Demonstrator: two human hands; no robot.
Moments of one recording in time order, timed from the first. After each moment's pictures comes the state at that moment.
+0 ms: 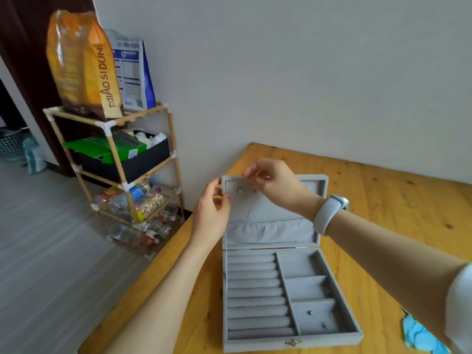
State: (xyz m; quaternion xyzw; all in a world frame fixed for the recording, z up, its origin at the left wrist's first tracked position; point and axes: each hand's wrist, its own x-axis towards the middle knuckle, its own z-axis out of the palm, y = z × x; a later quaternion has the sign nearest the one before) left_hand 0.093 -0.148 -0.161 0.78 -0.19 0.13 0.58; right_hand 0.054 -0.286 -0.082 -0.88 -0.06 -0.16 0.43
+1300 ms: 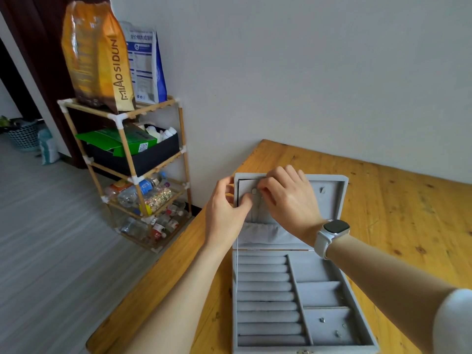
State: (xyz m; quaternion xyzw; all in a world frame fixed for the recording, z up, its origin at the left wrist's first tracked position) left_hand 0.085 -0.154 -0.158 0.77 -0.14 0.13 0.61; right_hand 0.061 -0.294 -0.134 -0.87 -0.15 -0.47 -0.01
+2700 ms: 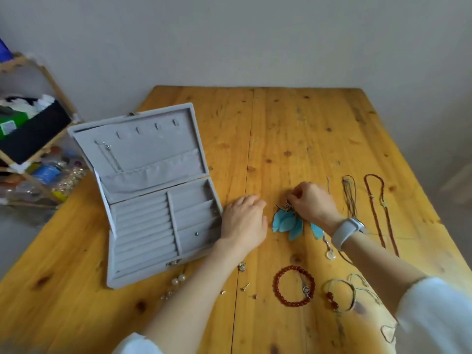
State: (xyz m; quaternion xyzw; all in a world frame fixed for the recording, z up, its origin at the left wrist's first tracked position) left_hand -0.099 -0.323 -0.223 0.88 -0.46 -0.04 0.14; right_hand -0.167 -0.473 -0.219 -0.91 0.36 -0.07 0.19
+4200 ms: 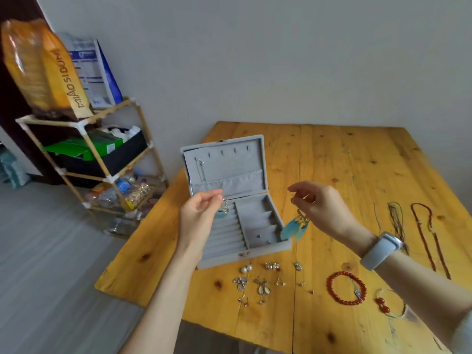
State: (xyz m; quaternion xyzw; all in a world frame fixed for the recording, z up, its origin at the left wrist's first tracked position) left_hand -0.077 -0.146 -0.131 0.70 -0.14 -0.02 0.70; right_hand -0.168 -0.351 -0.124 -0.89 0.13 -0.23 0.36
